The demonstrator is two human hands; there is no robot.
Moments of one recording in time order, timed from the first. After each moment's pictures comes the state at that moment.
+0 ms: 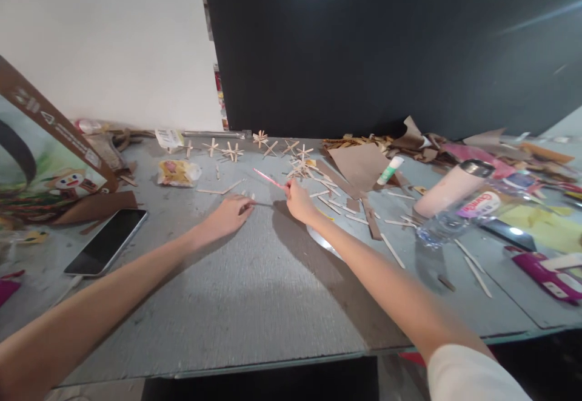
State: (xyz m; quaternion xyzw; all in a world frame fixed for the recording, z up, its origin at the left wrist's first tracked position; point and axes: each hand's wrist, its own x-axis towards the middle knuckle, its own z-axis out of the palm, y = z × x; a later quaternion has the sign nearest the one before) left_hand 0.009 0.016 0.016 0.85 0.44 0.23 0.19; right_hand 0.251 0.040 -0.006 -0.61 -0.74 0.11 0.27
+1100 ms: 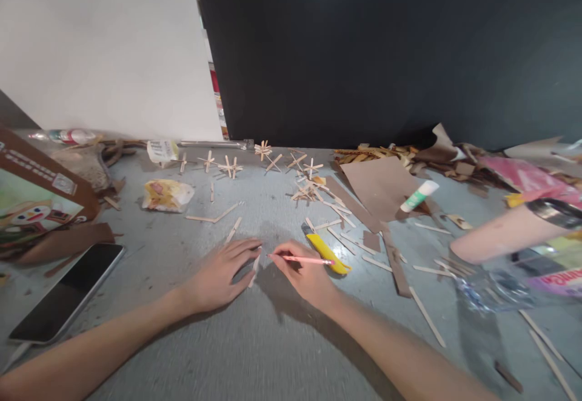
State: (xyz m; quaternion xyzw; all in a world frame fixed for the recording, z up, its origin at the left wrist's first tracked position) left_hand 0.003 -0.012 0.006 0.90 0.36 0.17 0.16; right_hand 0.243 -0.029 -0.003 -0.43 -0.73 0.29 0.45
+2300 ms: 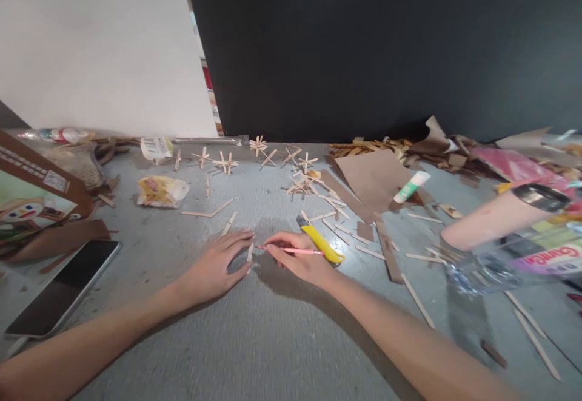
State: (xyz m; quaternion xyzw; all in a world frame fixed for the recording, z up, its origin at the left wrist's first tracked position) left_hand 0.003 -0.012 0.002 0.87 0.42 0.17 0.17; right_hand 0.253 -0.017 0.001 -0.42 -0.68 0.48 0.37
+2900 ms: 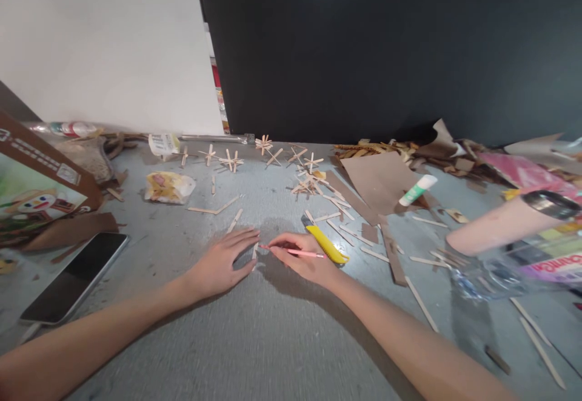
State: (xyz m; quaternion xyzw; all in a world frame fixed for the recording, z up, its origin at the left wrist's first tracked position) left_hand 0.005 -0.012 -0.003 0.88 0.40 0.20 0.17; right_hand 0.253 -0.019 0.004 -0.43 -0.69 0.46 0.35
